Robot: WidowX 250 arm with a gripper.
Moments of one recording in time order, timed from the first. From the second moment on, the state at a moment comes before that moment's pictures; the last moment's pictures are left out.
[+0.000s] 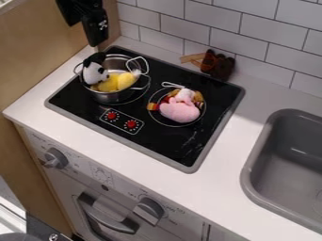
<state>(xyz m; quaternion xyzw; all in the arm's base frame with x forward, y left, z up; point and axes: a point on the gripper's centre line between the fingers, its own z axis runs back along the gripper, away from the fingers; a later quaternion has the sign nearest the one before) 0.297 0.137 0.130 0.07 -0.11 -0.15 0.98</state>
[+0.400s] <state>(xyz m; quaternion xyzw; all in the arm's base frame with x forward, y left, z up) 0.297 0.137 0.113 0.06 -0.08 -0.17 0.98</state>
